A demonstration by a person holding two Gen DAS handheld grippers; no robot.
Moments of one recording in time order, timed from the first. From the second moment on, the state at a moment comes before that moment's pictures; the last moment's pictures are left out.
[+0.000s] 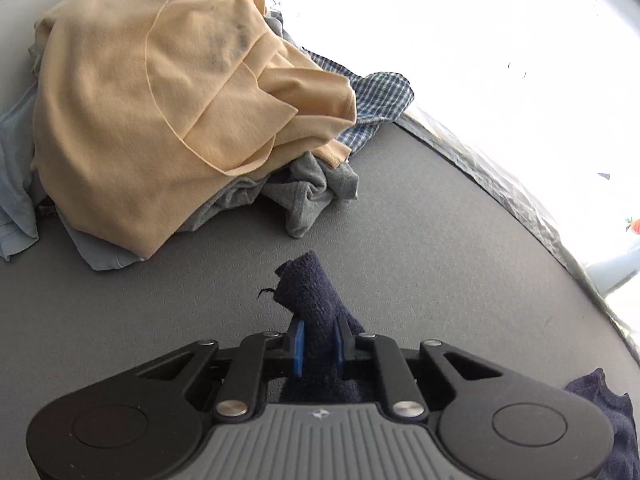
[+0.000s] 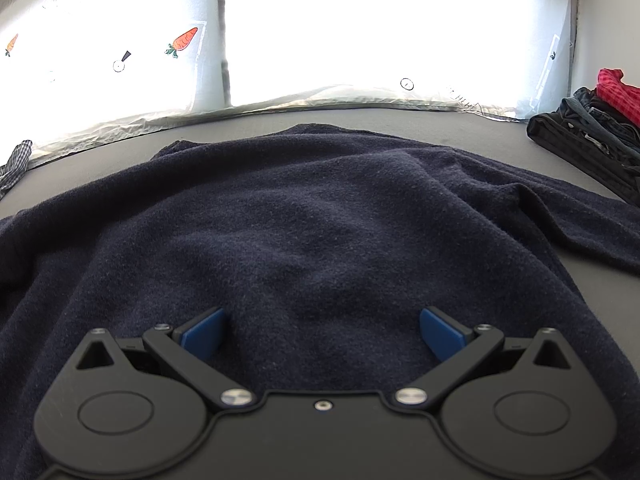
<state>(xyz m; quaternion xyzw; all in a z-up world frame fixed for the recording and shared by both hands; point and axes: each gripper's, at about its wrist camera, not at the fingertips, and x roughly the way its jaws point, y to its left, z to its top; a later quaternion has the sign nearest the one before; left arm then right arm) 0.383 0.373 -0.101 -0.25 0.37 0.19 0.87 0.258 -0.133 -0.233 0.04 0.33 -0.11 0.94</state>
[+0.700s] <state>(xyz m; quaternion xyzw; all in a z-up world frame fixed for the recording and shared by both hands) 0.300 0.418 -0.151 -0.22 0.37 0.34 0.84 0.256 -0.133 -0.231 0.05 0.33 -0.11 0.94</state>
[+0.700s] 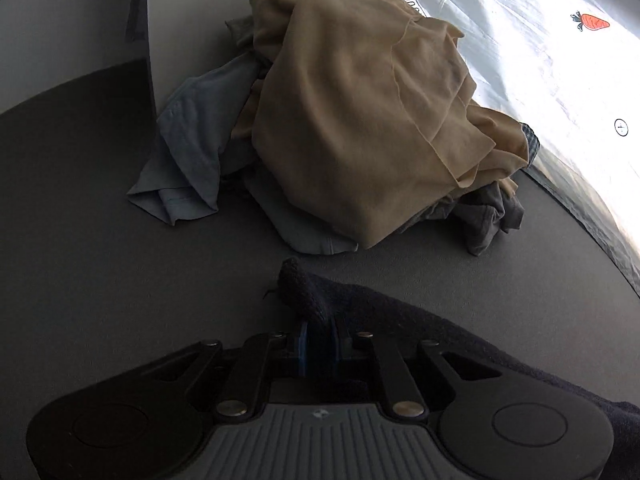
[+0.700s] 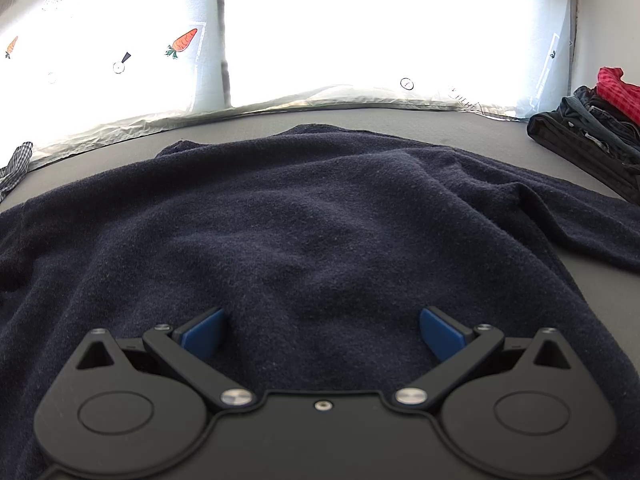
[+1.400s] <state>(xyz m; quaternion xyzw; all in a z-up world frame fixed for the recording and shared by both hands) 0.224 0.368 -0.132 -0.26 0.39 0.31 0.82 0.277 -0.139 -0.215 0.05 0.41 -0.08 0.90</state>
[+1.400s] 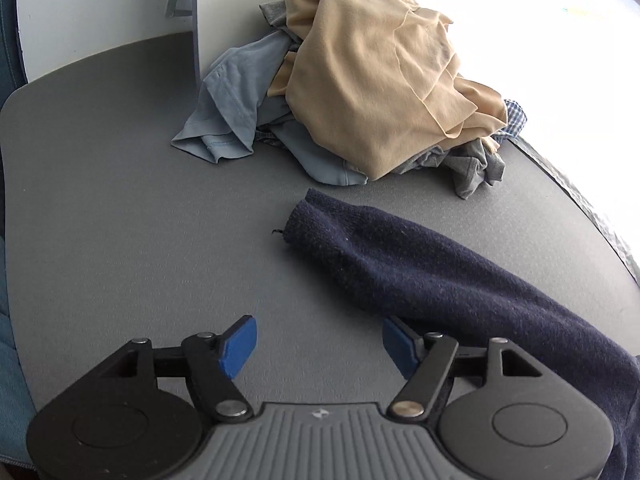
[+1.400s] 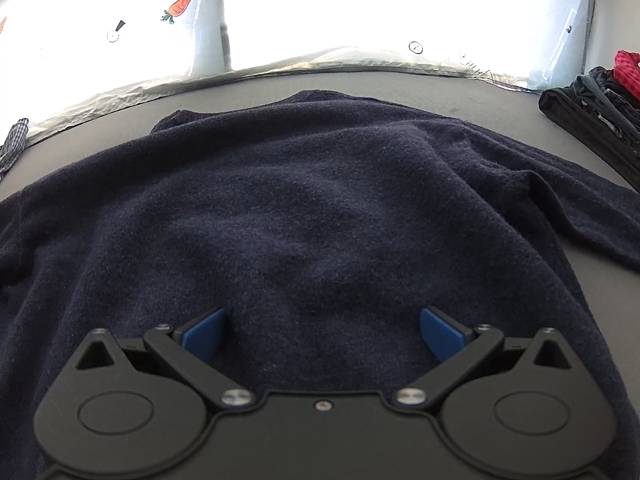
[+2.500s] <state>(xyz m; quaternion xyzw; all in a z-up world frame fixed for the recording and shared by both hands) 0.154 0.102 -0.159 -0.22 0.52 0.03 0.82 0.119 -0.270 -0.196 0.06 0.48 -0.05 0.87</state>
